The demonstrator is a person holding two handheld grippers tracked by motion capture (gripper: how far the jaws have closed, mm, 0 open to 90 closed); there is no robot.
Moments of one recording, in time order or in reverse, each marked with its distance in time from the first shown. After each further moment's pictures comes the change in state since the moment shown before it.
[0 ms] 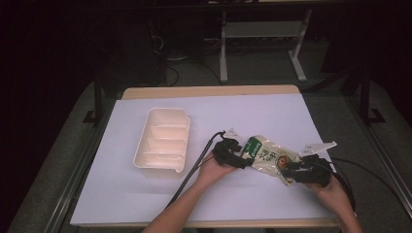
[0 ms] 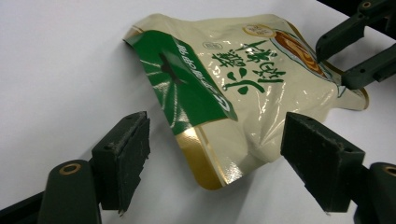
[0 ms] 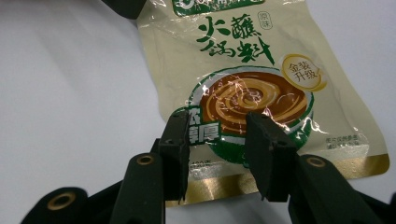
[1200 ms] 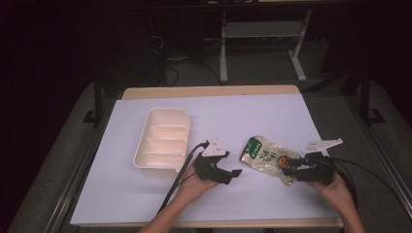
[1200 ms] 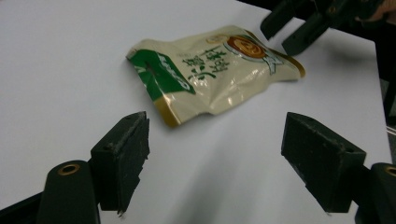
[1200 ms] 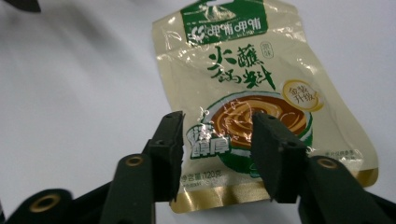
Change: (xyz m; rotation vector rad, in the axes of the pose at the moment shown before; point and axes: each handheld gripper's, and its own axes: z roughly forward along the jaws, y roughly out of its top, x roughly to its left) left arm -0.039 -0.026 -0.076 -0.104 0.062 0.154; right arm 0.003 0.009 -0.014 -0.045 0.028 0.006
